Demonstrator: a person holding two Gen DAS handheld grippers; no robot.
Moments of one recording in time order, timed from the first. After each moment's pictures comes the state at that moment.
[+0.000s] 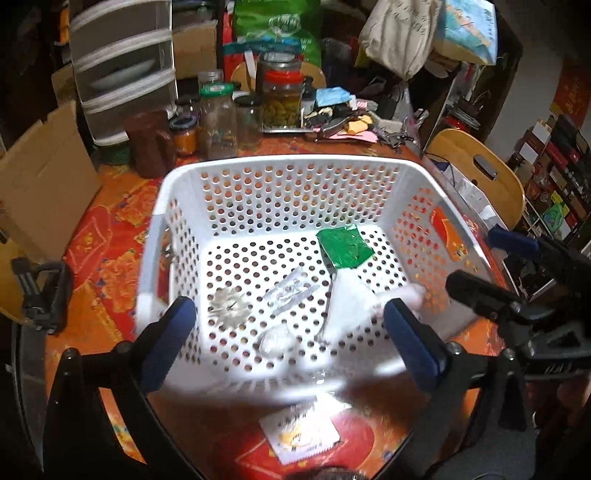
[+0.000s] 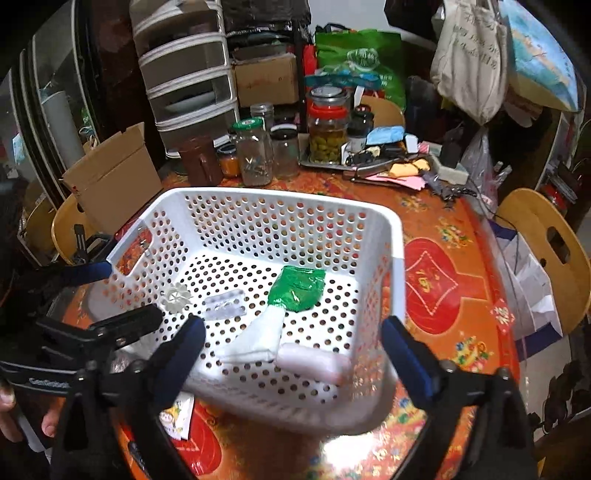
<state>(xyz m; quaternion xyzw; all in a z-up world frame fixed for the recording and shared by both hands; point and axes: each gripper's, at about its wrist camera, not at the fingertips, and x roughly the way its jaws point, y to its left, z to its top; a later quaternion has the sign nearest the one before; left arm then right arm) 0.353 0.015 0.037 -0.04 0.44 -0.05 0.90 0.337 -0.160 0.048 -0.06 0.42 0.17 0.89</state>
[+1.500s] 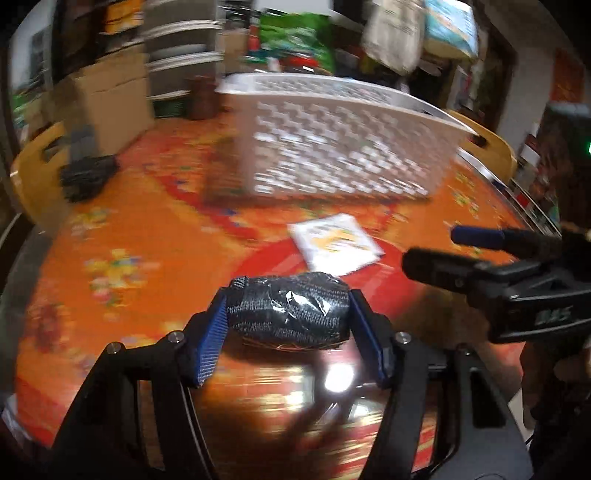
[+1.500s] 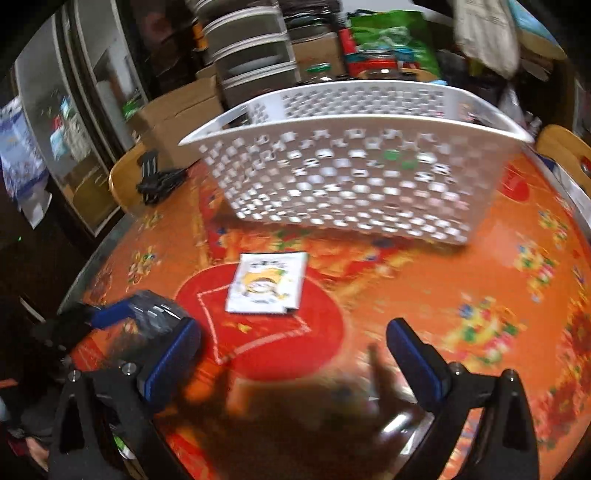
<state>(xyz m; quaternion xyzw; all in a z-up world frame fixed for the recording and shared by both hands) 0.135 0.055 -0.068 -0.05 0.39 0.00 0.92 0.187 -0.105 -0.063 -0.01 0.42 0.25 0.87</state>
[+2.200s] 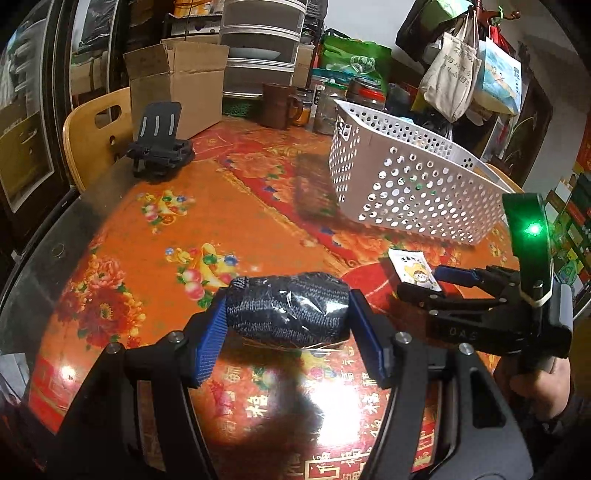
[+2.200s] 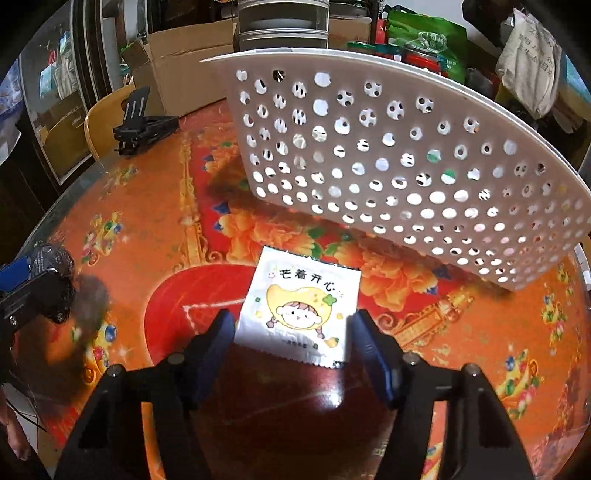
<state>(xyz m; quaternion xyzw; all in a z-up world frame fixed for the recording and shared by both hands) 0.112 0.143 -0.069 -0.12 0.36 0.05 0.92 0.213 -0.021 -0.099 -0.12 0.44 0.21 0.86</state>
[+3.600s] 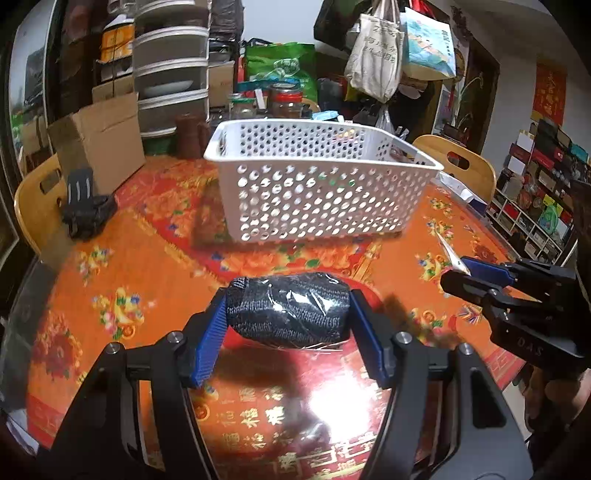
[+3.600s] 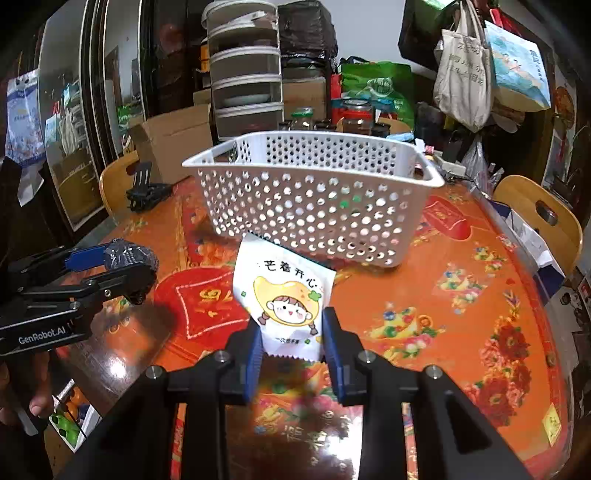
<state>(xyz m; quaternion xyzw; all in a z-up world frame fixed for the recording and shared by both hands) 0.120 0.029 -0.026 -0.03 0.34 -0.05 0.94 0.128 -0.156 -0.030 -0.06 0.34 0.20 0.92</state>
